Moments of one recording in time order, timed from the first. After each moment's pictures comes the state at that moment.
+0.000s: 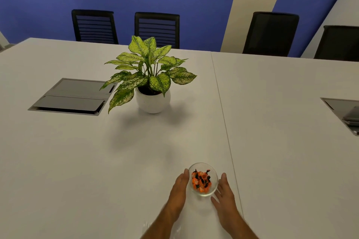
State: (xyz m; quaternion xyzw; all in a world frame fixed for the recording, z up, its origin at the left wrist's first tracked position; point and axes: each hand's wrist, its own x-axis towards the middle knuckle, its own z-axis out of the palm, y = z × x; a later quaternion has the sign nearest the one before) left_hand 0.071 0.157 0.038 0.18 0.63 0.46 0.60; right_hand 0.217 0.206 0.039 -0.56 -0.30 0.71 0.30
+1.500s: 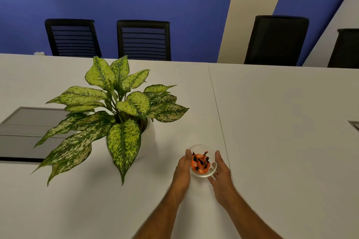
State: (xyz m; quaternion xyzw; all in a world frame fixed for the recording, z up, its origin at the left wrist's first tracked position) left_hand 0.004 0.455 0.058 0.22 0.63 0.49 0.56; right_hand 0.116 0.501 0.048 -0.51 -0.33 0.71 0.36
